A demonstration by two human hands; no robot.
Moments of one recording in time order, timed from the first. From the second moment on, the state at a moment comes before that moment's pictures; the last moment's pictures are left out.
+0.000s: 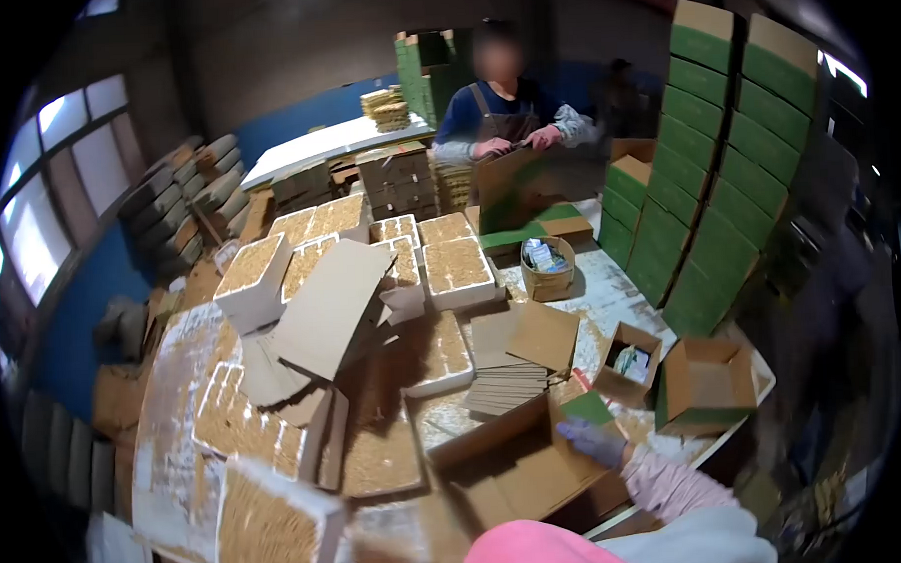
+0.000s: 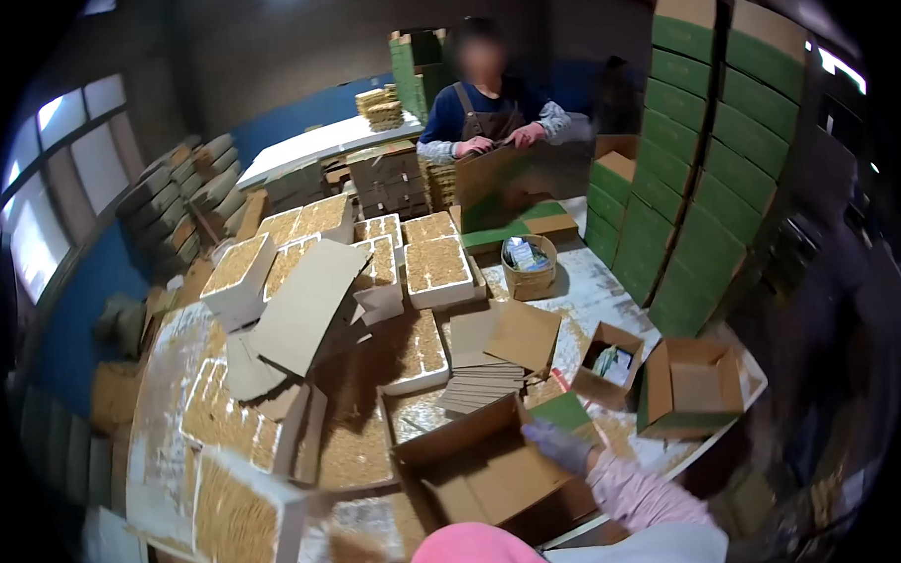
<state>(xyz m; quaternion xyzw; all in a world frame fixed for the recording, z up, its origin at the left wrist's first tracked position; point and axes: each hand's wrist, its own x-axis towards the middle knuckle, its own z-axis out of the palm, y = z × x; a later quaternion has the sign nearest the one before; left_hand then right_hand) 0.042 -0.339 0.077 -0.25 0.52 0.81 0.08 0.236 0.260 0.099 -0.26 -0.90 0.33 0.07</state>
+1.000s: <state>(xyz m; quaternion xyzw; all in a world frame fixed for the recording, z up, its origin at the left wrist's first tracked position) 0.043 0.020 0.151 0.47 0.84 0.24 -0.08 0.242 0.273 0.055 -0.15 -0.89 0.38 0.20</state>
